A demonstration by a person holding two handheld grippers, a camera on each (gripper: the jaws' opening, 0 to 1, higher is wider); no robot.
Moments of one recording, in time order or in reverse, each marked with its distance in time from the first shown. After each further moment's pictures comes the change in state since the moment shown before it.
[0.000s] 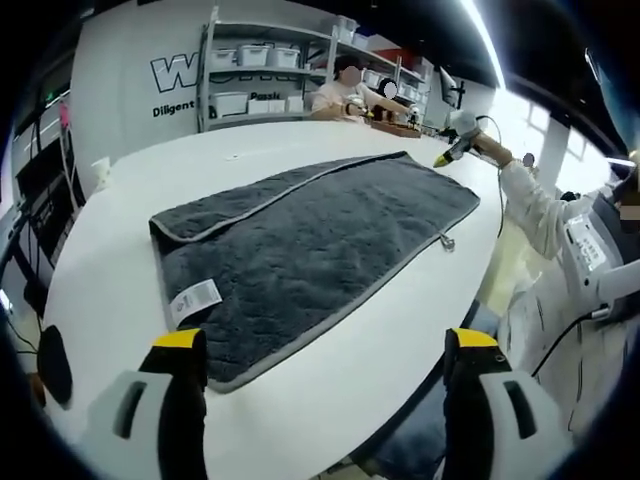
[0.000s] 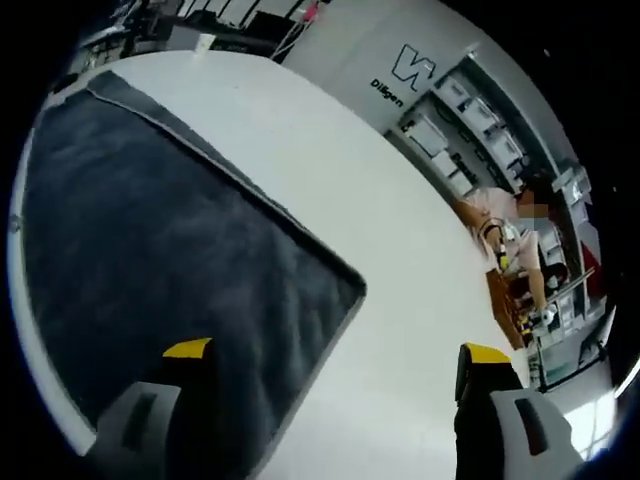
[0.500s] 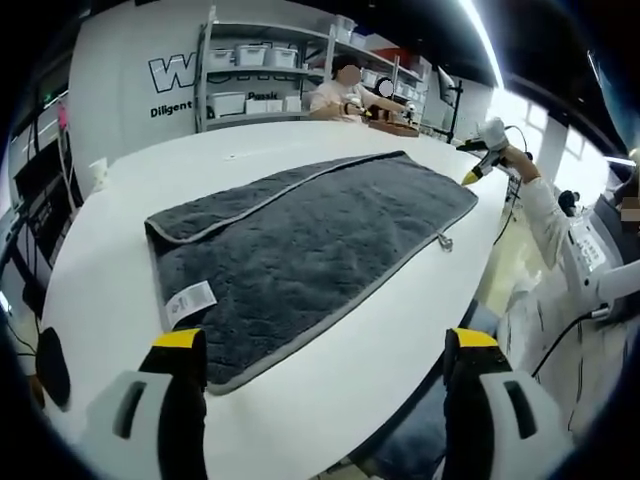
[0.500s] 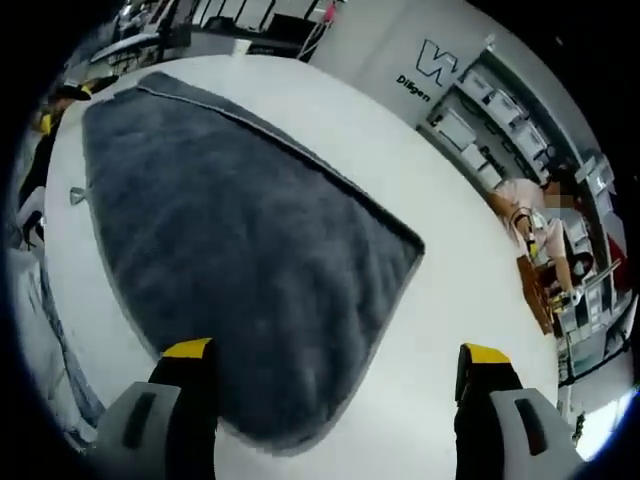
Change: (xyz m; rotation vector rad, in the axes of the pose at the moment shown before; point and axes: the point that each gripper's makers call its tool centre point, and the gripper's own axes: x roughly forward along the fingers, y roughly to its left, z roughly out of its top) left arm 0.001 -0.005 -0.003 0.005 0.006 -0.011; right arm -0.059 0.069 -0.039 0.060 -0.016 0.139
